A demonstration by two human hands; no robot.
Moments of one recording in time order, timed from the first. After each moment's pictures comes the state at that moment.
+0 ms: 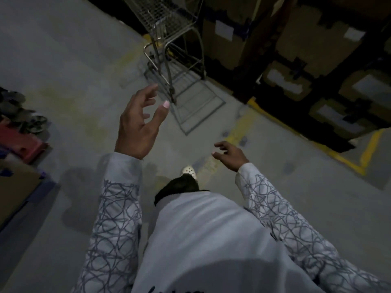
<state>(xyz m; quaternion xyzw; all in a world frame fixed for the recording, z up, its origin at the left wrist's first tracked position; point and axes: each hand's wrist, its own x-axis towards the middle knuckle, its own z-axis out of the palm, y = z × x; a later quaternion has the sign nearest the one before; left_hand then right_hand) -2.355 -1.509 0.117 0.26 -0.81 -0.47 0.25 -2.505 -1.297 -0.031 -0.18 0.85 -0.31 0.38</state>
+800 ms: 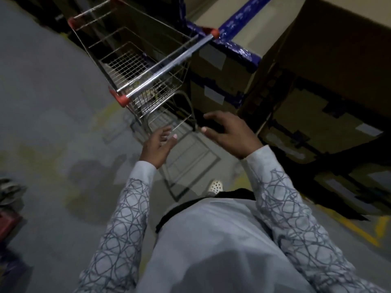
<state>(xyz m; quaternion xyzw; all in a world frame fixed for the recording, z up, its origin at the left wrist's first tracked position) -2.843 -1.748 0.035 0.35 -0.78 -0.52 0.08 -2.993 -1.561 0.119 -0.37 0.84 -0.31 0.22</state>
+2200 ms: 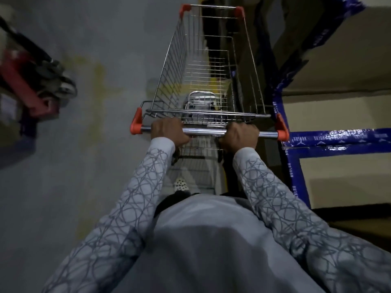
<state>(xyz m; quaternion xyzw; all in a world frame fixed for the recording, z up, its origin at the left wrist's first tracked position) -3.082 -1.923 0.065 0.64 -0.75 -0.12 -0.12 -3.283 -1.885 0.042 -0.62 0.78 0.07 0.06</state>
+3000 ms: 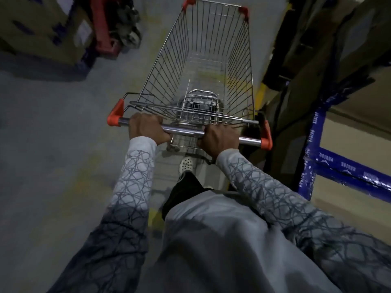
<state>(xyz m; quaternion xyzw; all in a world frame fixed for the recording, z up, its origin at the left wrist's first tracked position) -2.997 -1.740 0.039 0.81 -0.58 -0.04 -0.08 -3.201 -1.783 0.043 -0.83 0.55 0.06 0.07</state>
